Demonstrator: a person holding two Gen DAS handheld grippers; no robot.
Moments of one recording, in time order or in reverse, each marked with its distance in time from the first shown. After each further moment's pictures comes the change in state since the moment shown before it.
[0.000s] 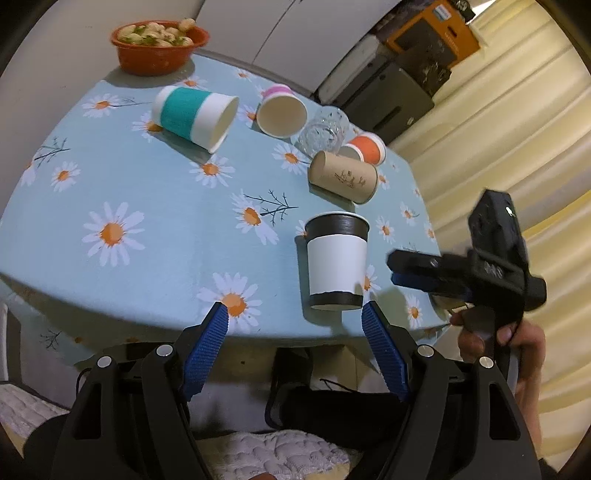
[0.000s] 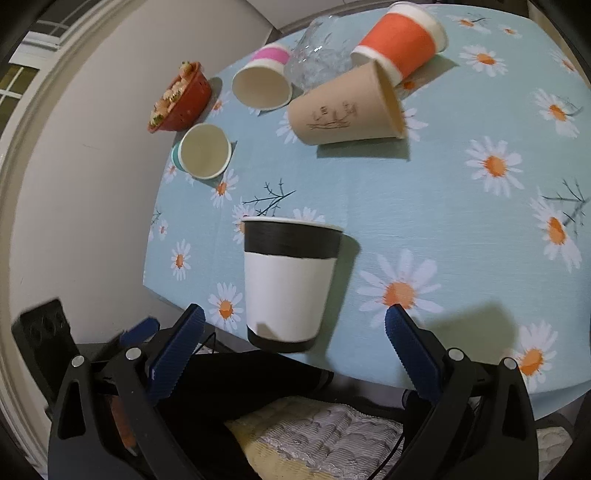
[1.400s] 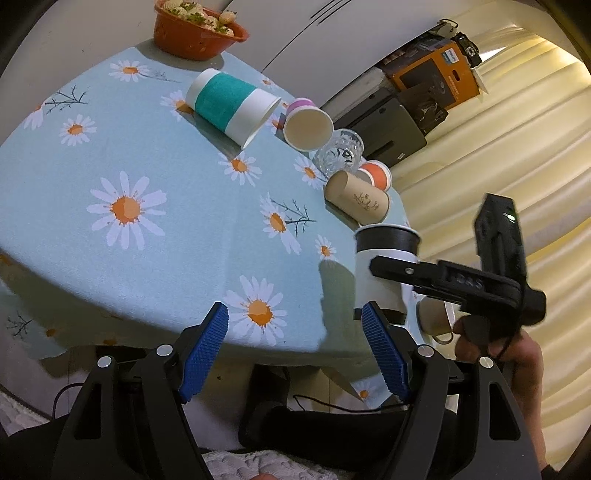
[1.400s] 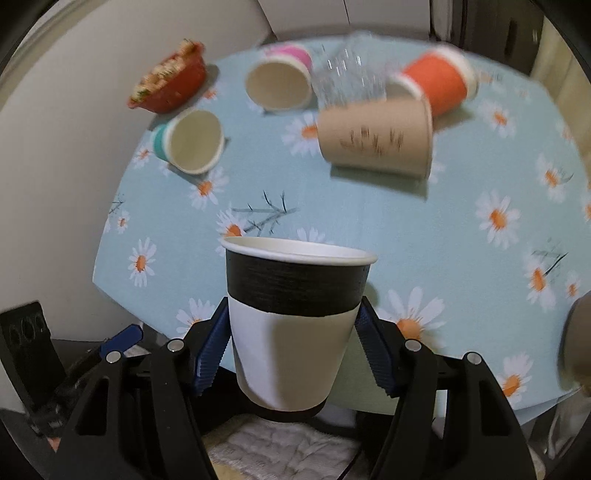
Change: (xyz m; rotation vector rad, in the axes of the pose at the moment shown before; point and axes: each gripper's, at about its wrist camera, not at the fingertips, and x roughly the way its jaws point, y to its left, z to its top) left arm 0.011 0.061 -0.011 -0.119 -0.096 -0.141; right arm 0.020 0.049 0.005 -0.139 -0.075 -0.260
